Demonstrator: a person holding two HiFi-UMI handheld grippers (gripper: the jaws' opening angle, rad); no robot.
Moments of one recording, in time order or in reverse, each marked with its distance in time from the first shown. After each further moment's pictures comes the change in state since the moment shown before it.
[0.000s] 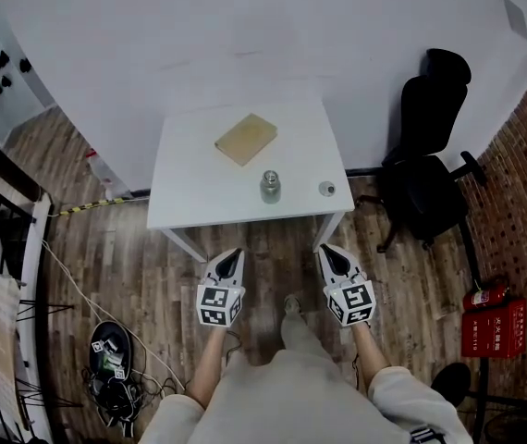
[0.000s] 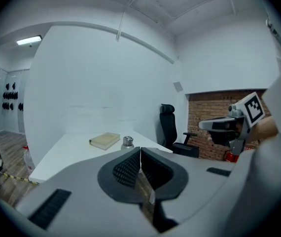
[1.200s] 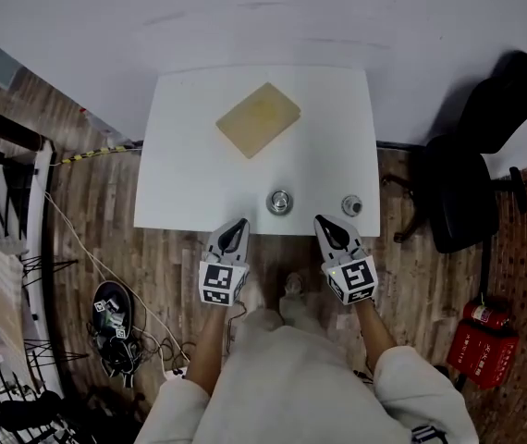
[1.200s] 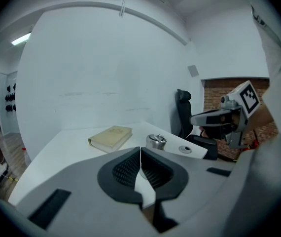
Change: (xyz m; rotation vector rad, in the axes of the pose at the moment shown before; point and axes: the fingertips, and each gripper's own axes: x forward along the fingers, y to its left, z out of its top) left arm 0.219 0.098 0.005 0.013 0.122 0.084; right arm 0.242 -0.109 -0.021 0.023 0.110 0.228
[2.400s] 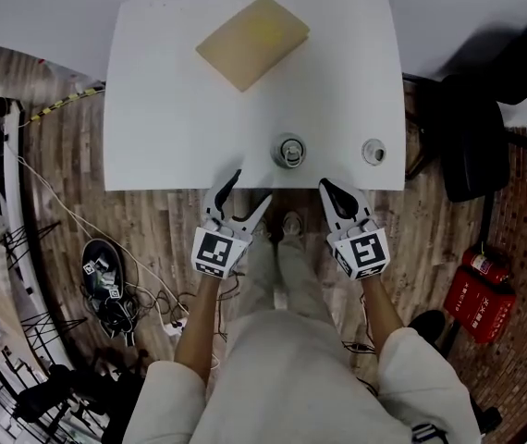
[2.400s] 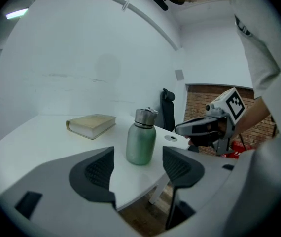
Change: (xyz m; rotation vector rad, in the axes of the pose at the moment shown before) left arm 0.042 -0.004 -0.076 -0.022 -0.007 -0.237; right arm 0.046 0.016 -0.093 0.062 0.121 -0.016
